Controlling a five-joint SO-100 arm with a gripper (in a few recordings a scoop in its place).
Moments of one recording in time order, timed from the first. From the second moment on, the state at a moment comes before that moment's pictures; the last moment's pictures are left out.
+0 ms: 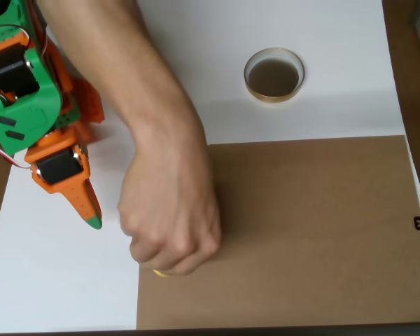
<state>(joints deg) 19.0 186.0 168.9 62.8 -2.6</state>
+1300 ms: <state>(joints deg) 19.0 186.0 168.9 62.8 -2.6</state>
